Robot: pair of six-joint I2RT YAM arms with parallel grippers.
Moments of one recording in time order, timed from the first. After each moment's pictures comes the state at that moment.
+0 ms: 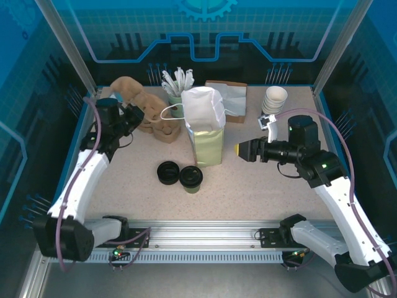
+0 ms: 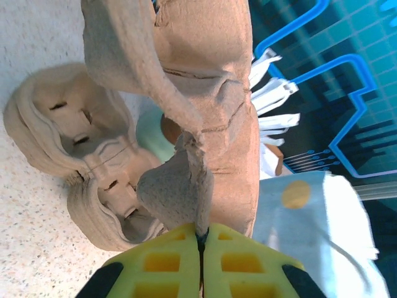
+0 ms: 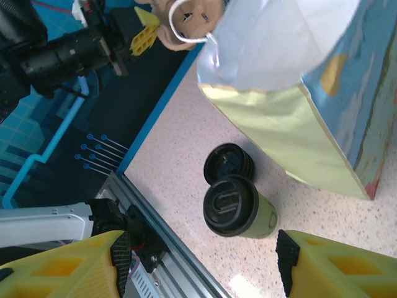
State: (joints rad) left arm -0.05 1.15 1.09 -0.40 0.15 -0.83; right arm 0.36 0.91 1.15 -0.77 -0.63 0.40
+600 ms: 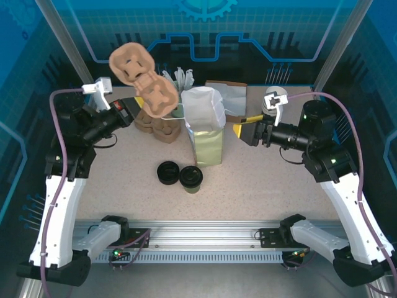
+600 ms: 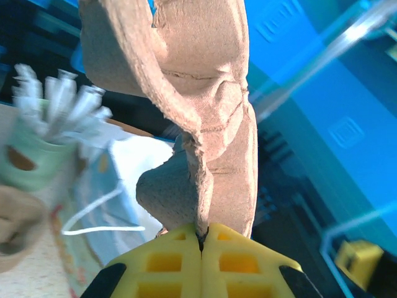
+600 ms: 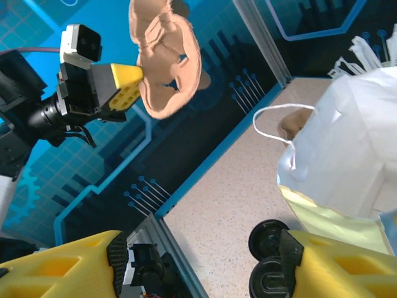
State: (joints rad) left arm -0.08 0.98 1.38 -0.56 0.54 -0.66; right arm 0.36 0.98 1.33 -0.58 -0.73 0.47
